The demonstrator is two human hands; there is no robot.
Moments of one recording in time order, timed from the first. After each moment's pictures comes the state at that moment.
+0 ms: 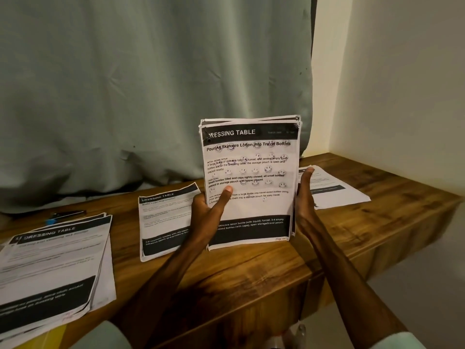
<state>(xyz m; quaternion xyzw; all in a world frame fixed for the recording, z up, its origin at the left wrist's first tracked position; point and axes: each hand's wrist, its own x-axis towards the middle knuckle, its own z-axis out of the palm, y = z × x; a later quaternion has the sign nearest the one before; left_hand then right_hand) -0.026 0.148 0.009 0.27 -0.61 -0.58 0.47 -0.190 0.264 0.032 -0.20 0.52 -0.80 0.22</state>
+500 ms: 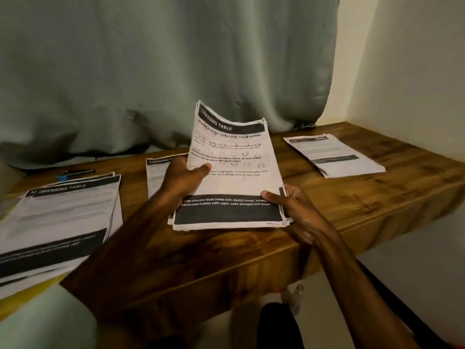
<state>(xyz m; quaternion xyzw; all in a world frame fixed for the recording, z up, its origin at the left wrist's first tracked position) 0.036 0.122 0.028 0.40 -0.70 -0.47 0.36 -0.143 0.299 -0.031 -0.33 0.53 -0.67 0.40</state>
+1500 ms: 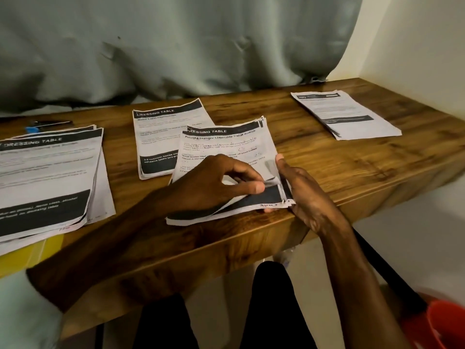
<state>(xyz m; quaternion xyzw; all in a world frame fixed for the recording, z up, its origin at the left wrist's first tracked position) 0.046 0.176 -0.009 0.10 -0.91 -0.36 0.16 -0.110 0.309 -0.032 -0.28 0.59 -0.62 0.44</state>
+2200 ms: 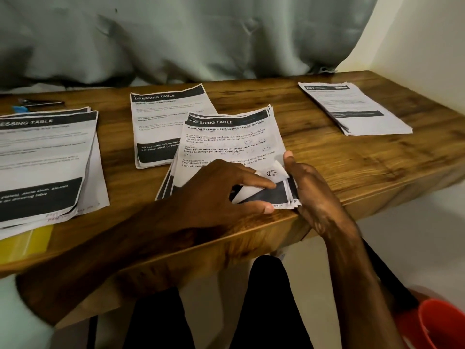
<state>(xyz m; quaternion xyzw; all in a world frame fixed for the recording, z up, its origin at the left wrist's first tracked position) 0.053 0.183 -0.033 0.07 -0.94 -0.27 0.21 -0.103 0.305 -0.032 -0.27 0.62 -0.64 0.38</state>
